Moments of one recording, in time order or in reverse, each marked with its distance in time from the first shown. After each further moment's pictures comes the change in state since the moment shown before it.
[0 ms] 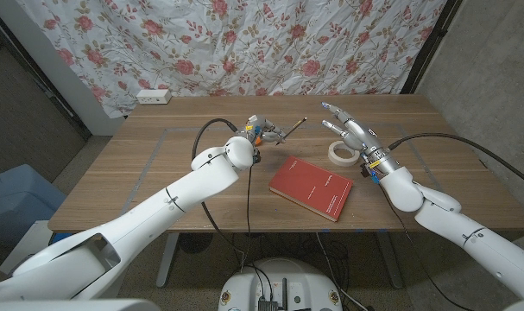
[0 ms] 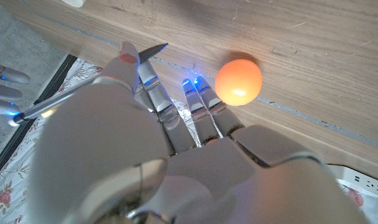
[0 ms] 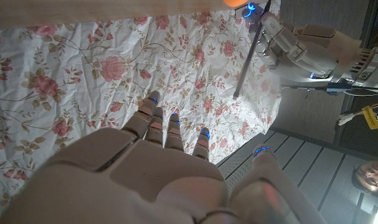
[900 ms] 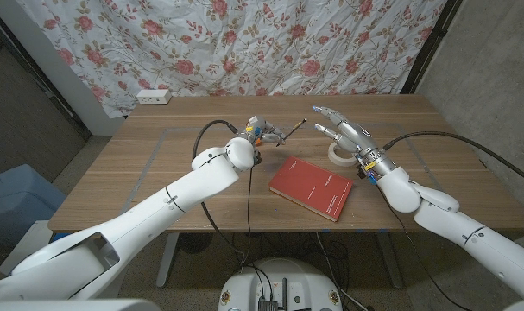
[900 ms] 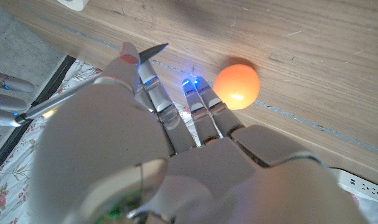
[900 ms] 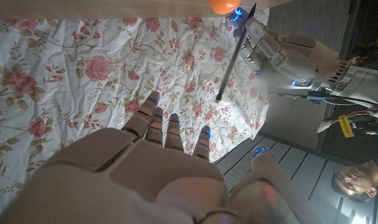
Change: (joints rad) left arm -0.009 0.006 0.015 -0.007 -0.037 0.017 0.029; left_hand 0.003 0.008 -0.005 0.002 -0.001 -0.002 -0.002 -0.003 -0.002 0.000 0.000 -0.005 -0.001 0.000 0.000 0.000 0.000 0.000 0.000 0.000 0.000; right arm 0.007 -0.020 -0.029 -0.042 -0.035 -0.013 0.007; right_hand -0.008 0.008 0.001 0.007 0.004 0.032 0.000 0.005 0.000 -0.005 0.005 0.004 0.000 -0.004 0.004 0.000 0.000 -0.009 0.002 0.000 0.000
